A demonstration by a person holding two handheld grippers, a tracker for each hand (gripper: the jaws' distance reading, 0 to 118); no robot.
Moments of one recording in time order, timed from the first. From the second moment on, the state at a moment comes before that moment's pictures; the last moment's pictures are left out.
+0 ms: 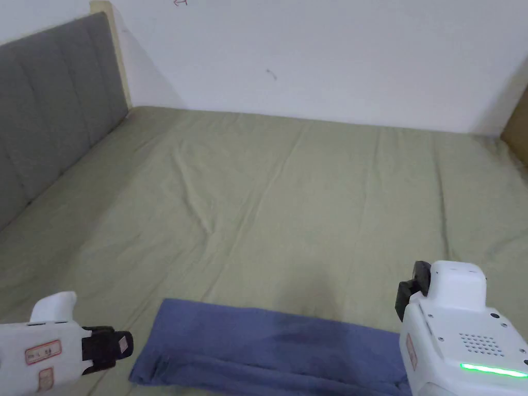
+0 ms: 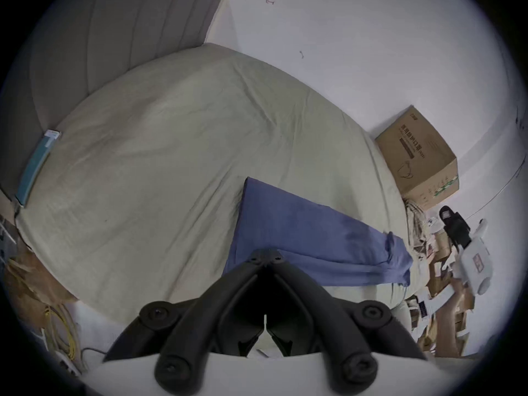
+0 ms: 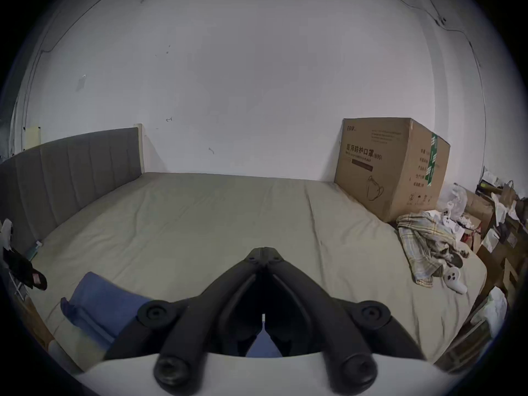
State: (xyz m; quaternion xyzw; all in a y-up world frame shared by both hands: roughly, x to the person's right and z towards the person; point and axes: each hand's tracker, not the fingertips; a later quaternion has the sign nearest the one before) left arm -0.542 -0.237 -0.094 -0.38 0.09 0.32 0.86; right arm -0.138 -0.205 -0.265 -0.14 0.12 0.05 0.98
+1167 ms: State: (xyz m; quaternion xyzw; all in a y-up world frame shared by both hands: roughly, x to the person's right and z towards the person) left arm -0.585 -0.330 -0.164 -0.40 -0.01 0.51 0.76; right arm -0.144 -0.220 -0.281 -0.22 0.14 0.04 0.96
